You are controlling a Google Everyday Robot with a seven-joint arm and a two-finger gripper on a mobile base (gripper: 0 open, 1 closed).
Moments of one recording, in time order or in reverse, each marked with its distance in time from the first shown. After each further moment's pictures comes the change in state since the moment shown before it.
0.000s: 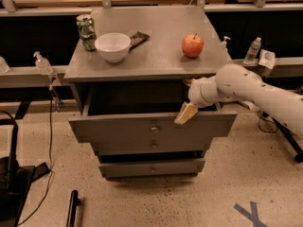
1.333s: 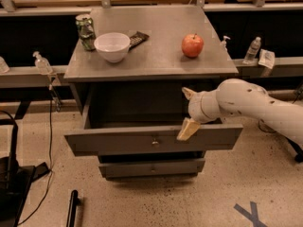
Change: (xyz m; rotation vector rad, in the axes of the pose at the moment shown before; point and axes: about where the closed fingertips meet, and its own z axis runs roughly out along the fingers) arm -0.007 0.065 -0.030 -0.033 0.031 -0.098
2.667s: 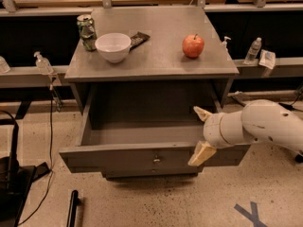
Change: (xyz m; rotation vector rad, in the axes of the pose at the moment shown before) arm 0.014 0.077 -0.062 -0.052 -0.016 0.067
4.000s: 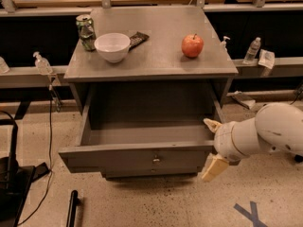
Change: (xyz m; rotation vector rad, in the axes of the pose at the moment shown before) arm 0.010 0.043 -0.041 -0.097 0.072 0.087
